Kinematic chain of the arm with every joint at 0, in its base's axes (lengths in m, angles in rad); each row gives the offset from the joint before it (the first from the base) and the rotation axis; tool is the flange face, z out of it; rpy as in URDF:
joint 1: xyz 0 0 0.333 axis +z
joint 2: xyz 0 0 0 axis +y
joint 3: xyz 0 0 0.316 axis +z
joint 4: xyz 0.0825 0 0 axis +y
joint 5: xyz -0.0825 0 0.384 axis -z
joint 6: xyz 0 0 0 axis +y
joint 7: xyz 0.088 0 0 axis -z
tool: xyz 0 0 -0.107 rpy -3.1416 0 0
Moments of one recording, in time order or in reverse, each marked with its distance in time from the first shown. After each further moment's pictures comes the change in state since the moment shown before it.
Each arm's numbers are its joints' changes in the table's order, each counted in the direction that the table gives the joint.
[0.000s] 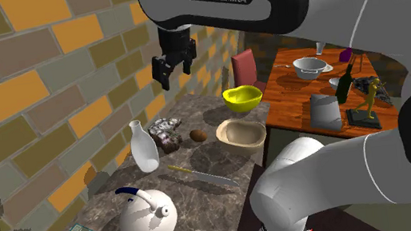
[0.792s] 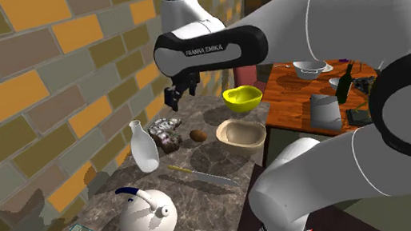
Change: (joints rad) arm -0.042 0.093 -0.055 0.248 0.069 -0.359 -0.045
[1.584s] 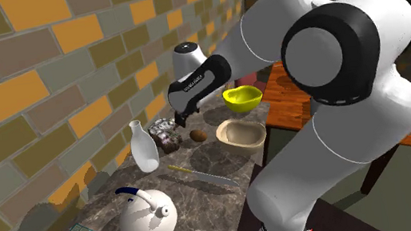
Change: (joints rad) arm -0.079 0.321 -0.058 0.118 0.102 -0.471 -0.018
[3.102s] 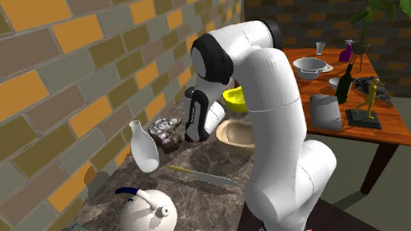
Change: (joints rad) arm -0.076 0.777 -0.115 -0.281 0.258 -0.553 0.146
